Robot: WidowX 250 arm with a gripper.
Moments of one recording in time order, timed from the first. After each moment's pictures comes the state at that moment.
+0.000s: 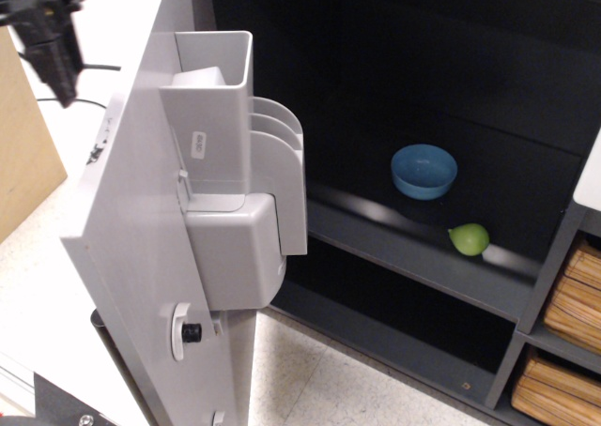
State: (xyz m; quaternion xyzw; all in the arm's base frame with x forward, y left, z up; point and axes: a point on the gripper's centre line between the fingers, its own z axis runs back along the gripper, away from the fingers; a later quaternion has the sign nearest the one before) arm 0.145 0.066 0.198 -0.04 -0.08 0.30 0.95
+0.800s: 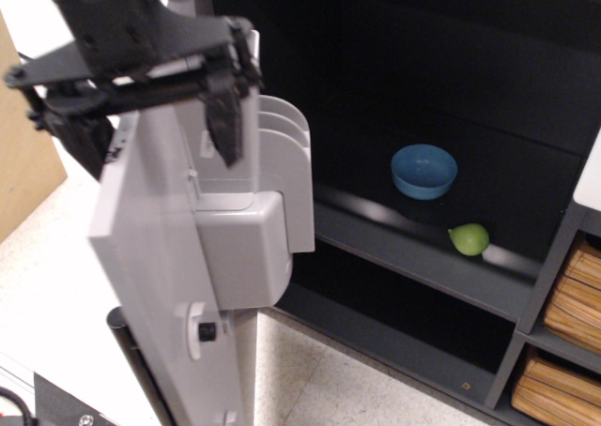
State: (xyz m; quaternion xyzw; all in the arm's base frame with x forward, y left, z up) arm 0.178 0.006 0.153 -0.03 -0.08 0.32 0.94
